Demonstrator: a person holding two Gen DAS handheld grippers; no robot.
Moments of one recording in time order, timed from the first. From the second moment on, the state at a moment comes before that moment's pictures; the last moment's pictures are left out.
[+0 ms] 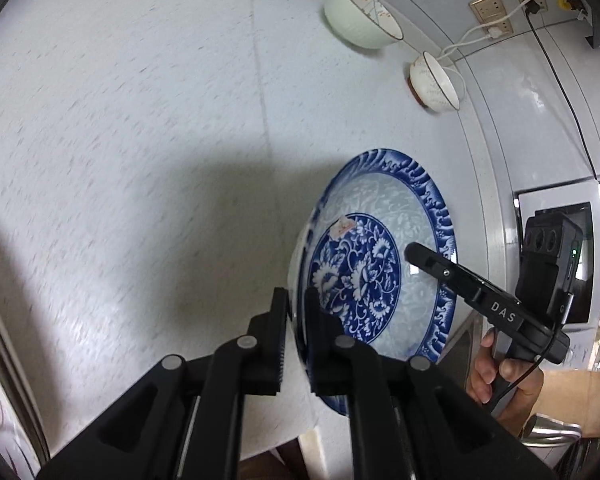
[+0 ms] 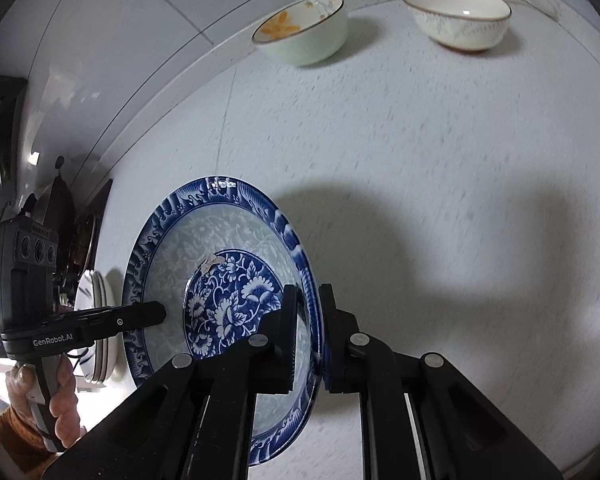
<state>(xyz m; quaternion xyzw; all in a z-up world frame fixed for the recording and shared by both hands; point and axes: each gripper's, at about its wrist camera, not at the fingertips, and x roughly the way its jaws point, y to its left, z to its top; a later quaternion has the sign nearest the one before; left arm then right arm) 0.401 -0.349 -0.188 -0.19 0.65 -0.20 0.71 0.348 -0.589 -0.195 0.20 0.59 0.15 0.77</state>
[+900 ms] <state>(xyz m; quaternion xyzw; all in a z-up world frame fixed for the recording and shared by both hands) 0.374 -0.299 -0.201 -0.17 0.60 -0.17 0.76 0.323 -0.527 -0.210 0.18 0.60 0.17 0.76</state>
